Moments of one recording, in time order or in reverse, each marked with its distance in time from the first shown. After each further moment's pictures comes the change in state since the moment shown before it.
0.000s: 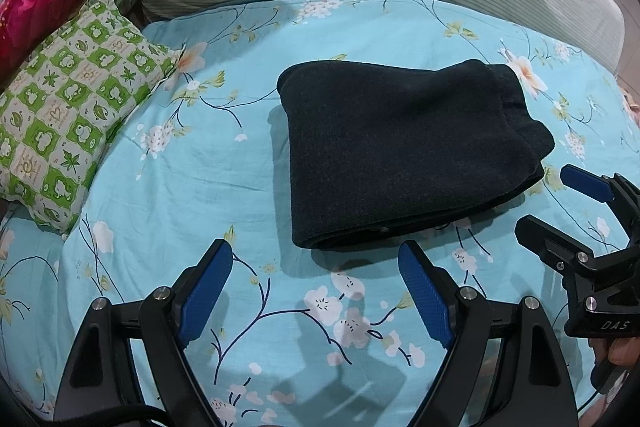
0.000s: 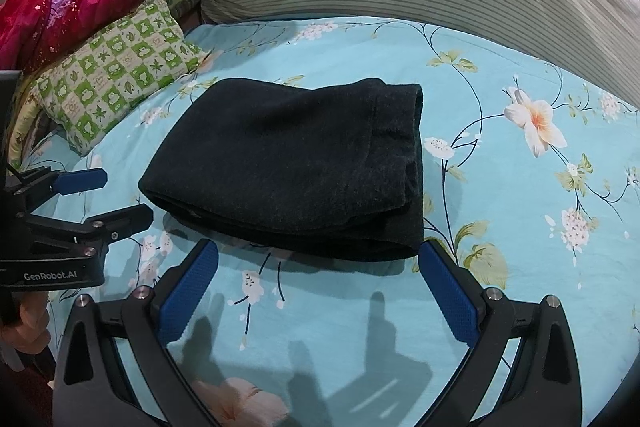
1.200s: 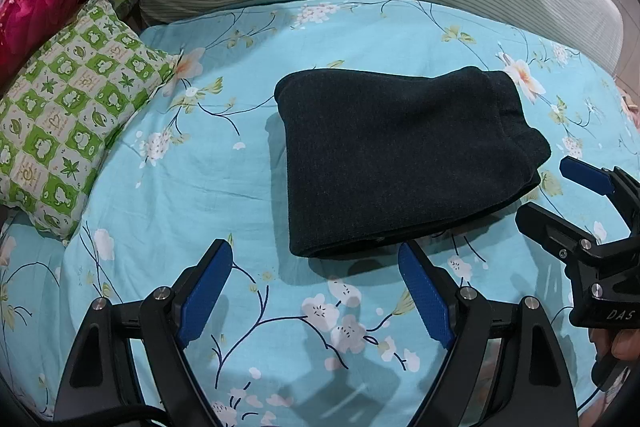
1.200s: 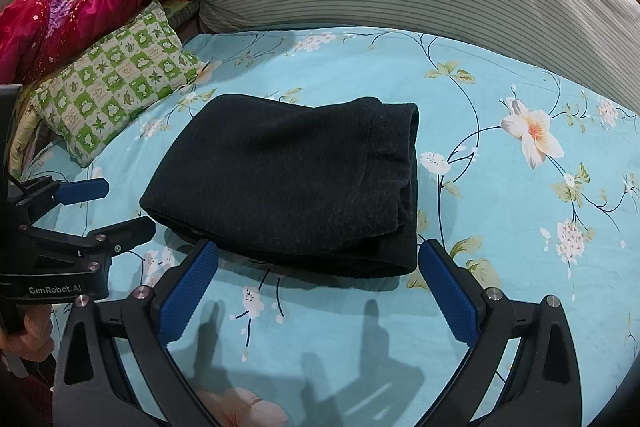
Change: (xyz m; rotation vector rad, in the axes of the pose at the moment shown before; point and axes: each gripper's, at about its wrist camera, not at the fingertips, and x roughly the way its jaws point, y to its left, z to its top) left arm -0.003 -0.001 0.005 0.003 -0.004 -0.005; right arm -0.003 -0.002 0.012 0.002 -0.017 0.003
